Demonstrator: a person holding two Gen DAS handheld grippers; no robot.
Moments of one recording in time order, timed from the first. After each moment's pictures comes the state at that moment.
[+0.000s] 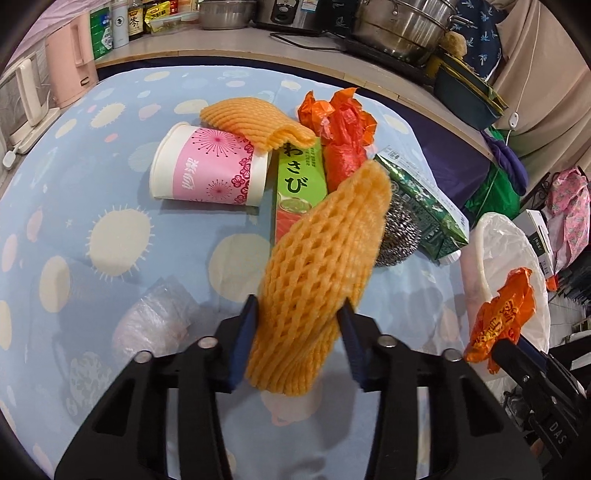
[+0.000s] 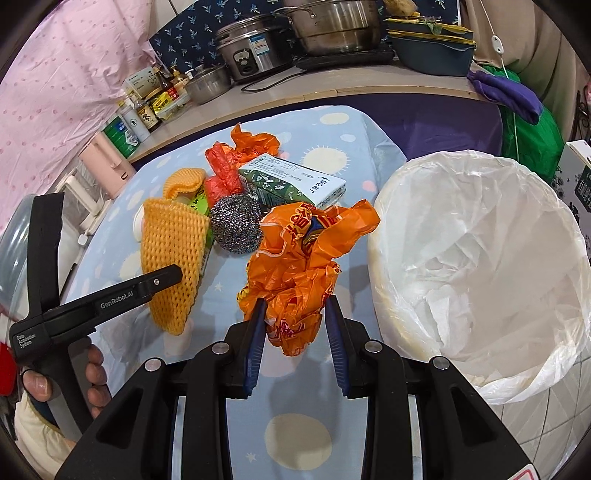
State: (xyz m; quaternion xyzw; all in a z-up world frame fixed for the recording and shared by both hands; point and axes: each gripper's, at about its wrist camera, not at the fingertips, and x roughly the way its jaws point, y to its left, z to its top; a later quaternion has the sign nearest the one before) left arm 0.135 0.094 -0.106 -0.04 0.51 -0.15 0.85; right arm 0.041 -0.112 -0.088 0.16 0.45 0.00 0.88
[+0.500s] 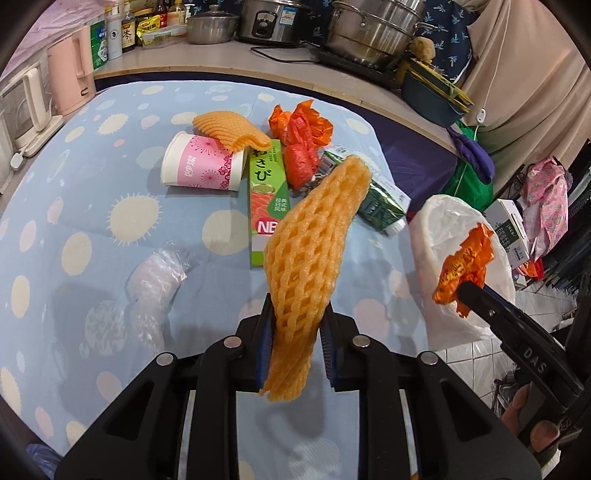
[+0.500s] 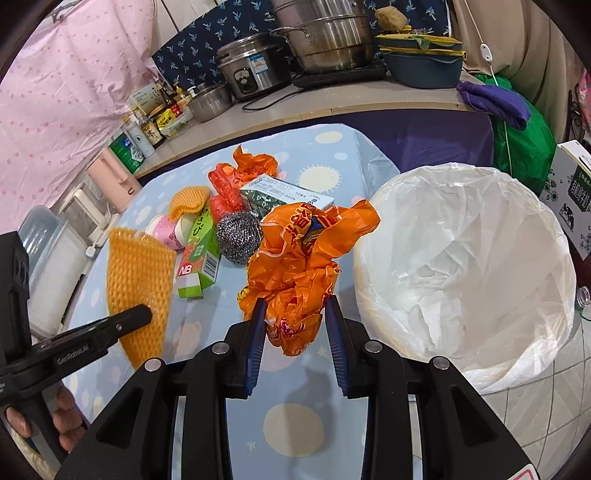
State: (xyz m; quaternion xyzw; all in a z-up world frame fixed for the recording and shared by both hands) left arm 0.073 0.096 -0.062 -0.04 0.49 -0.18 0.85; right arm 0.017 -0.125 -0.065 0.17 0.41 -0.01 0.89
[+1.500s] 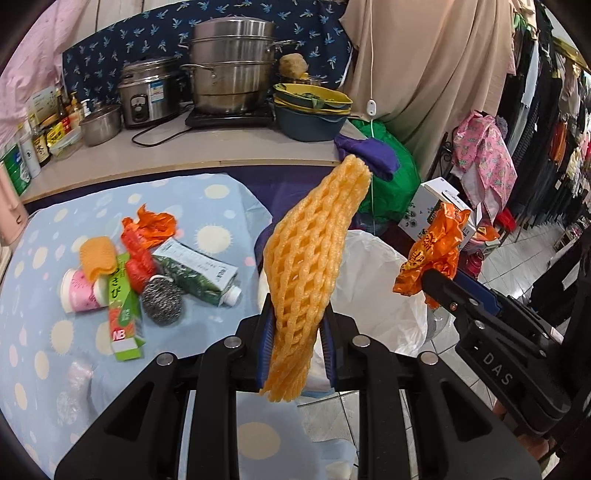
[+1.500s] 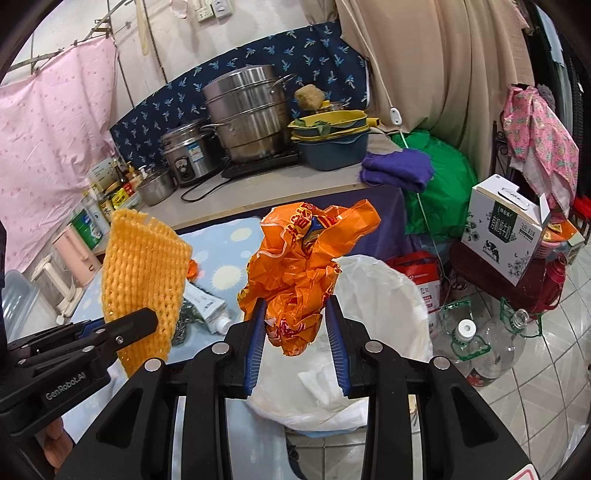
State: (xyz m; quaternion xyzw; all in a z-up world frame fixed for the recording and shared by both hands) left arm 0.036 -0.084 0.022 0.06 0.40 -0.30 0.87; right arm -0.040 -0.238 0.009 0.17 0.31 -0.13 0.93
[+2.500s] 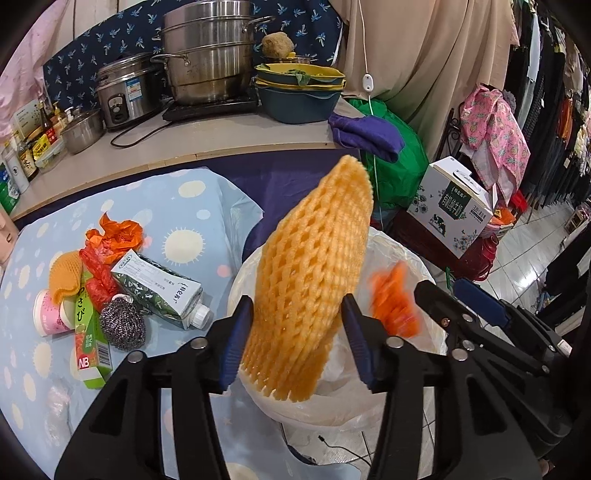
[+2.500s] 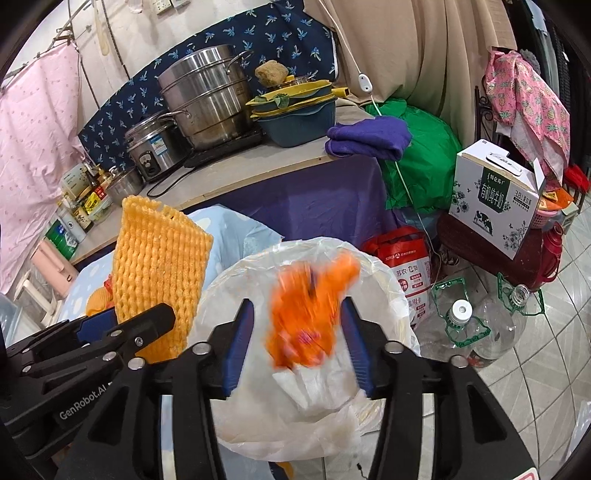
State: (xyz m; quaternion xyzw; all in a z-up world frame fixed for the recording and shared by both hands) left arm 0.061 -0.149 -0.016 0.10 0.41 -0.28 0.86; right arm -0.013 -0.283 -0.040 0.21 0.34 -0.16 0.90
